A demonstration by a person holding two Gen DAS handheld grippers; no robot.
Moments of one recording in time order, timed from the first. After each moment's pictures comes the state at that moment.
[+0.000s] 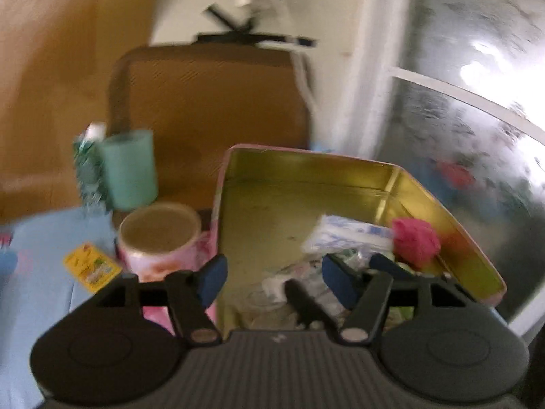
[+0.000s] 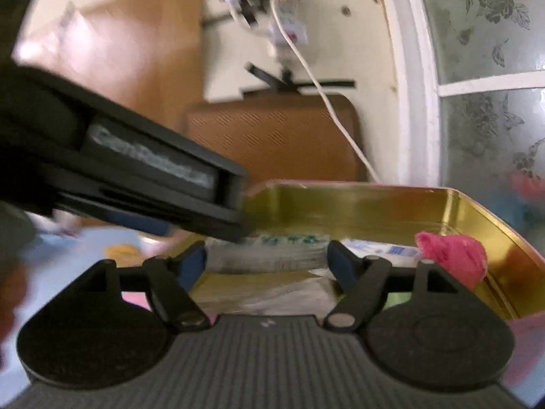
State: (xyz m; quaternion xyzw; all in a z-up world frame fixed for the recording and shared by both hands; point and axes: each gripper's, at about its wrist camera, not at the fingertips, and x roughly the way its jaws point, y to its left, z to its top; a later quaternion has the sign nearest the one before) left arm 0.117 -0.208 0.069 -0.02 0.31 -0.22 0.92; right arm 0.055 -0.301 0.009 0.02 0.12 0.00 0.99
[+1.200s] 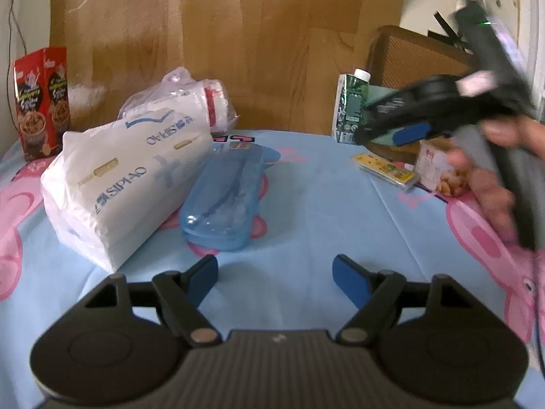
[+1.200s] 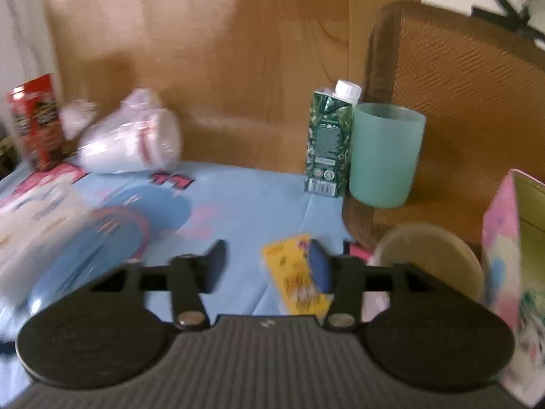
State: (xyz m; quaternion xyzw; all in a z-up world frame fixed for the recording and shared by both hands) left arm 0.049 0.035 0.002 -0.04 0.31 0.00 0.95; right arm 0.219 -0.095 0.033 -0.04 0.34 0.17 0.92
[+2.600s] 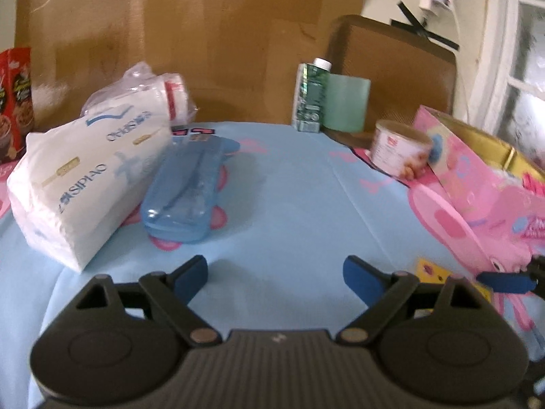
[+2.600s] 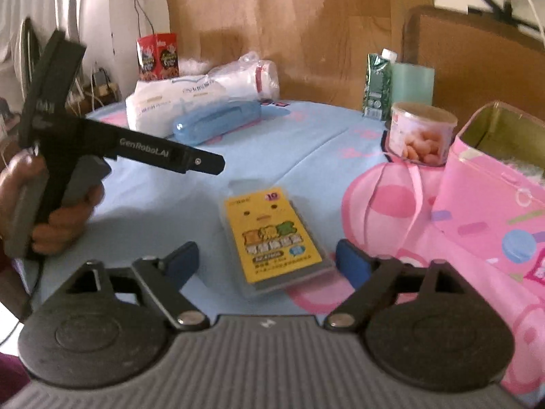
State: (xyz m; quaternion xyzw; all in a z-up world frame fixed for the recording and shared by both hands) left arm 0.045 0.026 0.000 -0.03 0.33 -0.07 0.94; right arm -0.012 -0.162 -0.018 -0.08 0.27 0.29 0.91
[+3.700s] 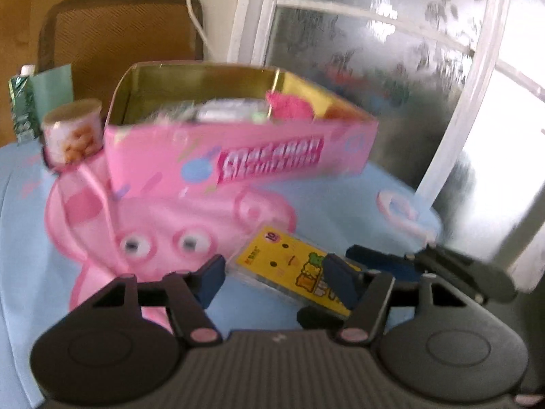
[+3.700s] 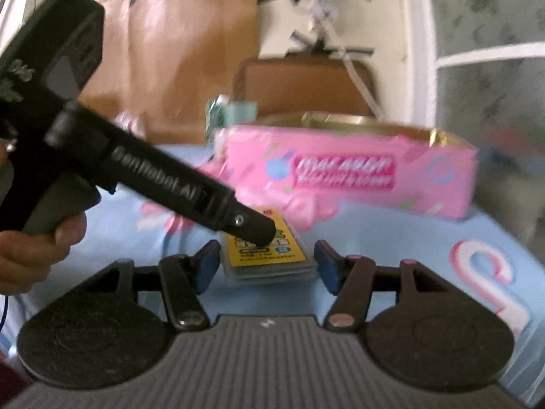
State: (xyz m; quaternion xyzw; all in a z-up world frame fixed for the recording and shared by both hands) left arm -0.006 -0.195 0.024 0.03 0.34 -0.38 0.86; right arm -0.127 -0.293 -0.036 -0.01 0.15 0.07 0.99
